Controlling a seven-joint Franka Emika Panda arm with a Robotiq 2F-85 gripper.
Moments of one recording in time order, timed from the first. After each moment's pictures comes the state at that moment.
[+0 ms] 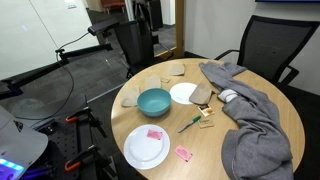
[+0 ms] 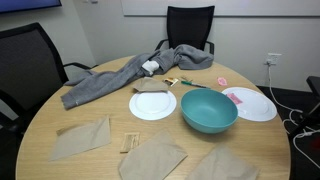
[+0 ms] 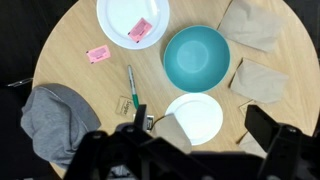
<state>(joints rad) -0.02 -0.18 -0.09 -2.27 0.01 2.11 -0.08</state>
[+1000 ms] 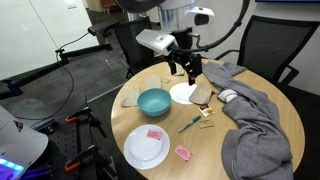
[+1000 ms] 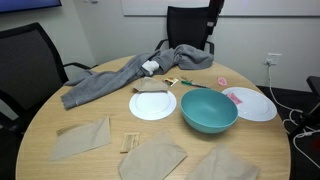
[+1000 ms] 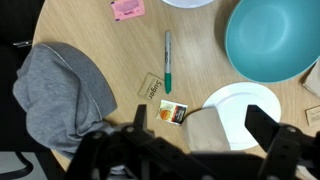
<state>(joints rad) -0.12 0.19 -0.11 -2.22 -0.03 2.52 -0.28</state>
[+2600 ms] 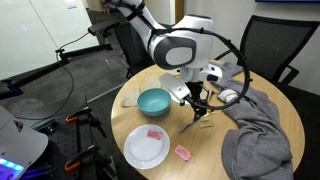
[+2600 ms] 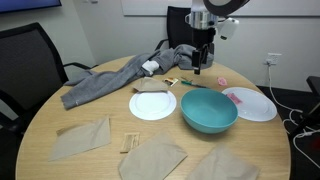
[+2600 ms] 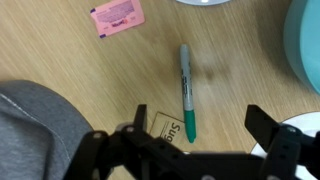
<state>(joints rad) -0.16 0.62 -0.10 -1.99 -0.02 2.57 -0.19</state>
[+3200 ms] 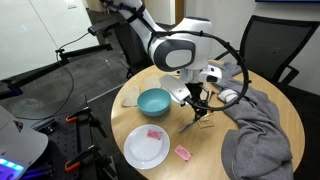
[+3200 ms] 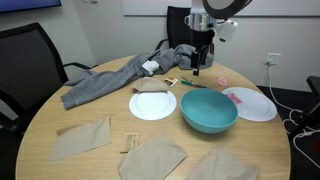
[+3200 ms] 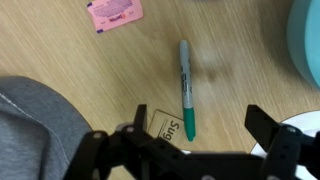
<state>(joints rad) -0.16 0.63 -0.10 -1.98 -0.03 2.60 -0.19</state>
